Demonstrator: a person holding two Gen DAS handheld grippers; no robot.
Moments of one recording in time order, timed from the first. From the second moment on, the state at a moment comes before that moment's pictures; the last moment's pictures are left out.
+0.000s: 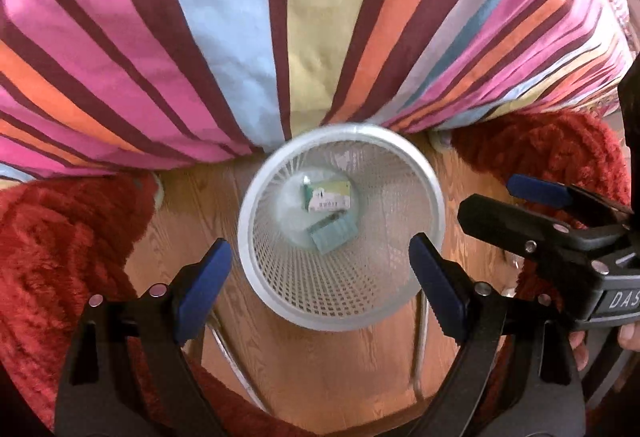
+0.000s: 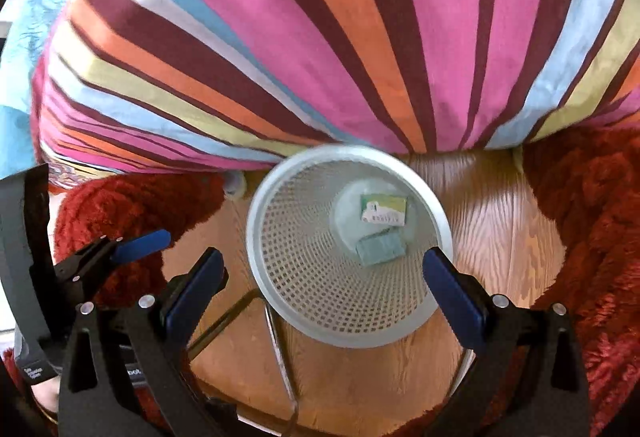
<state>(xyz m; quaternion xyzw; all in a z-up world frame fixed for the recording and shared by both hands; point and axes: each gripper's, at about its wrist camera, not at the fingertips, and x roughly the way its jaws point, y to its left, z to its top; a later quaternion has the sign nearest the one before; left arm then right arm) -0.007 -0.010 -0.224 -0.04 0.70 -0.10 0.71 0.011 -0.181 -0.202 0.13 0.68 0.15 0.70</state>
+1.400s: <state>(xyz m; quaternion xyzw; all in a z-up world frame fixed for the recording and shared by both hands) 0.182 0.022 -0.042 -0.02 0.46 -0.07 0.88 0.158 -0.202 -0.019 -0.02 0.38 0.14 0.91</state>
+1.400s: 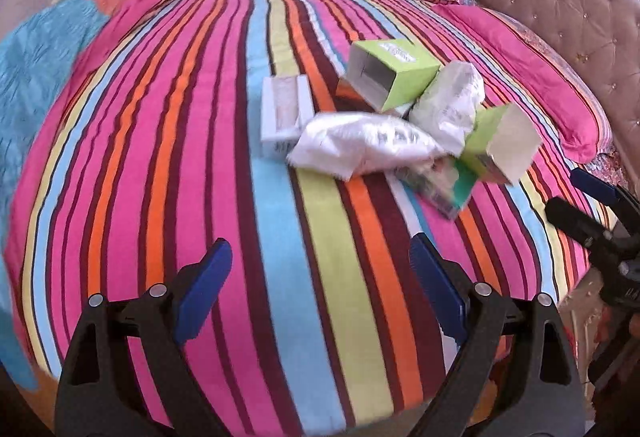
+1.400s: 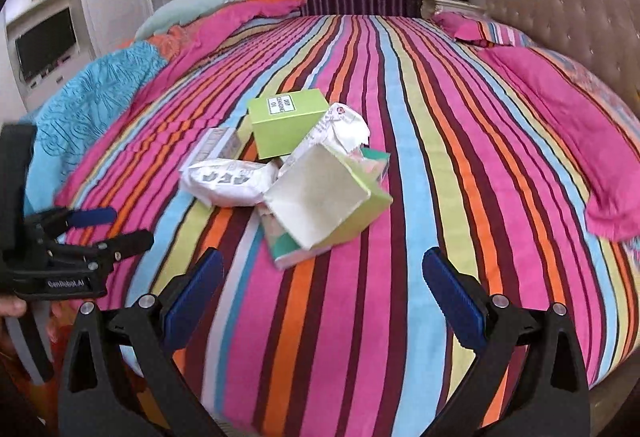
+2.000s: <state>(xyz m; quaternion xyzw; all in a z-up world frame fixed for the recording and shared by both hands) 0.259 -0.037 -0.065 0.18 0.44 -0.10 0.87 0.217 -0.185 -0.041 -0.12 0.41 0.16 0.89</state>
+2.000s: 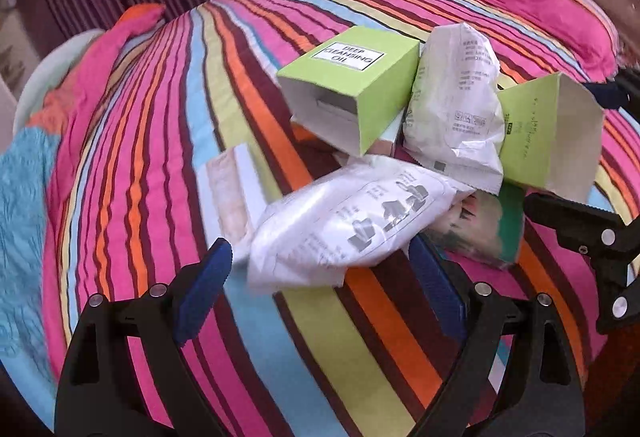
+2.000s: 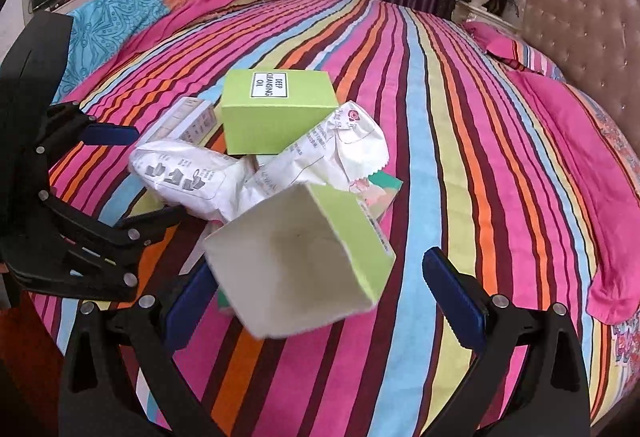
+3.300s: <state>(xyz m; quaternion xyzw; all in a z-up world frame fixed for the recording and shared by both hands) 0.171 0.011 -0.045 -0.08 0.45 -0.17 0.87 0.161 -0.249 -0.040 0.15 0.45 0.16 0.86</state>
